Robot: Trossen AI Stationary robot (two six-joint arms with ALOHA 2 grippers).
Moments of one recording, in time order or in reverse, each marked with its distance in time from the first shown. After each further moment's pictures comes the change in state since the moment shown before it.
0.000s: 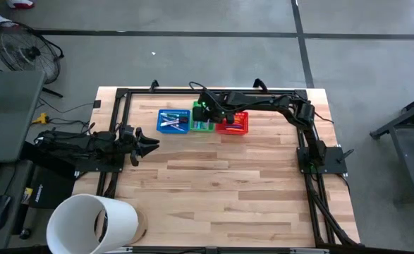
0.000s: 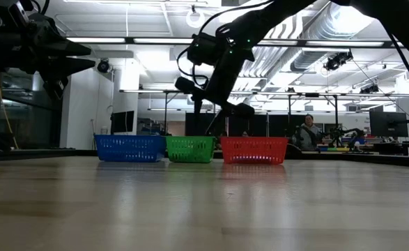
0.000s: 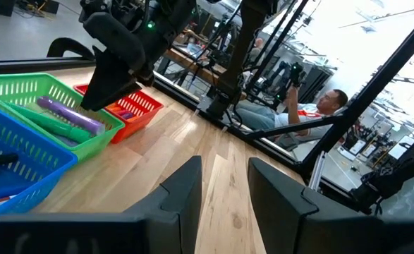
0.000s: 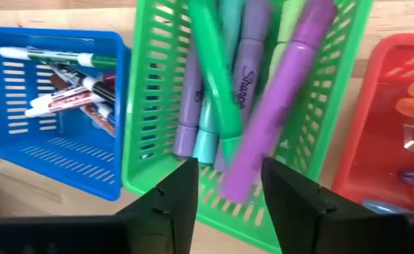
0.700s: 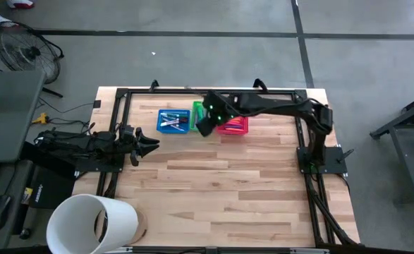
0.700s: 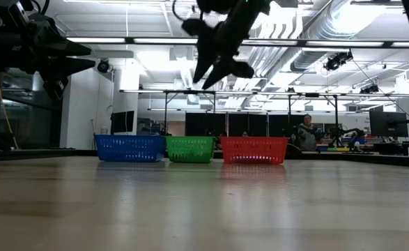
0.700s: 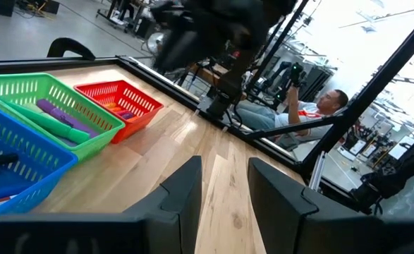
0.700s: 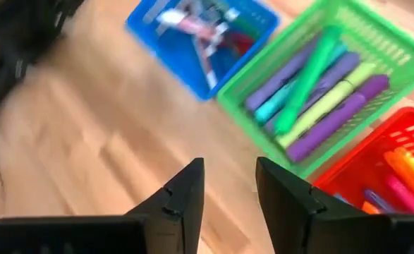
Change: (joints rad) left arm 0.000 0.000 0.000 0.000 -0.001 0.000; right arm 0.124 -0.214 0.005 -0.092 0.021 -0.559
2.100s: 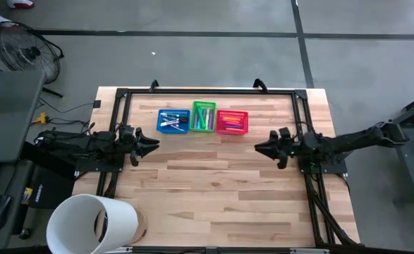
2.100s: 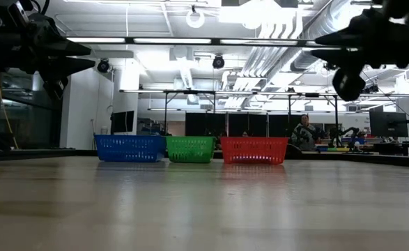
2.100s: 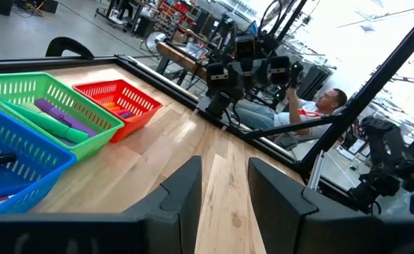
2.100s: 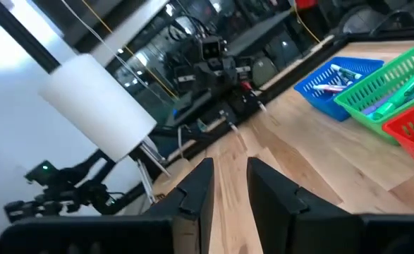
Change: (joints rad) left arm 0.000 0.000 0.000 0.000 0.000 0.000; right arm 0.322 -1.300 -1.614 1.304 0.121 0.049
